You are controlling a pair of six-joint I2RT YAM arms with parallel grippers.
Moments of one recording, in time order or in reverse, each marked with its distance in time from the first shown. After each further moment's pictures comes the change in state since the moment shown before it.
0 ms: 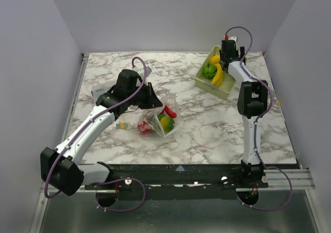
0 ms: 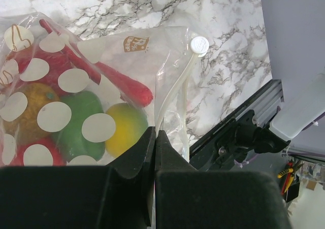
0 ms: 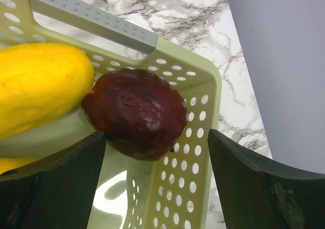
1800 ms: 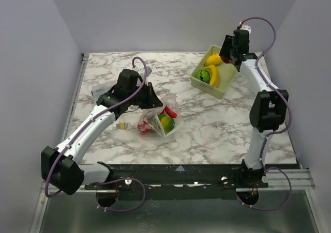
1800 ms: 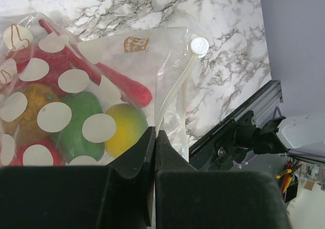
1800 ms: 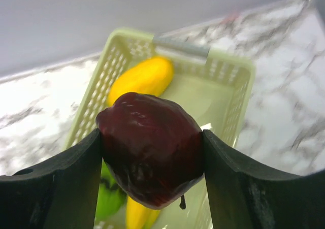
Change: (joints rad) left arm 0.000 0.009 0.000 0.007 0.002 -0.007; right arm -0.005 -0.332 -0.163 -0.018 -0.353 0.352
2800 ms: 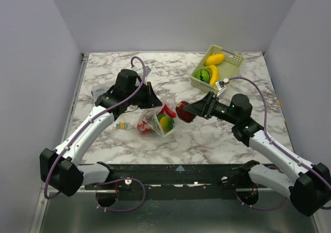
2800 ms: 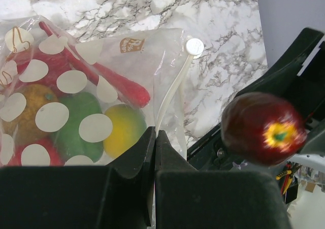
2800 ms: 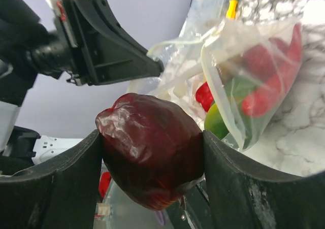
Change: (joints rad) left arm 0.005 -0.015 0.000 -0.001 0.000 0.000; right arm 0.342 -1.125 -1.304 0.568 -0.830 0.765
